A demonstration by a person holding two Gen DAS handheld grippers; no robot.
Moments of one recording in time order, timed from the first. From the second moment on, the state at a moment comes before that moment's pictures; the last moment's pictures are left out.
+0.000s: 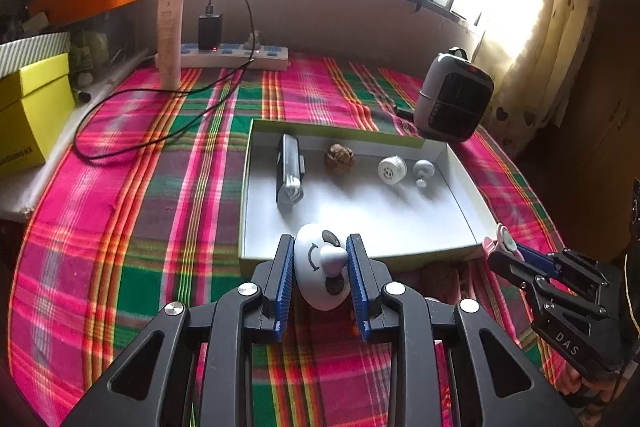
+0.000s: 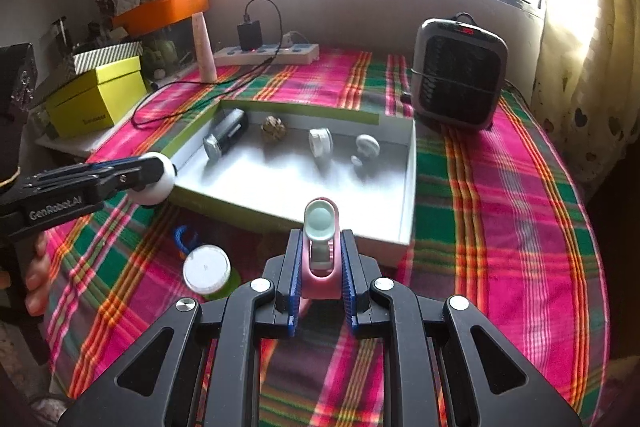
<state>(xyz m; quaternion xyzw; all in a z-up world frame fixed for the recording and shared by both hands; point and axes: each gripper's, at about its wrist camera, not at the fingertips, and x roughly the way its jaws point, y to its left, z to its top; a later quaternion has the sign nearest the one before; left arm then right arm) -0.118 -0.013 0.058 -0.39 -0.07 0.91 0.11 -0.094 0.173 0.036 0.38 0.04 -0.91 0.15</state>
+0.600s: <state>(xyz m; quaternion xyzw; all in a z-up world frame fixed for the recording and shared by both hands) -0.173 -0.003 0.053 -0.40 -0.07 0.90 0.12 -0.155 0.168 0.029 0.39 0.04 -0.90 0.16</state>
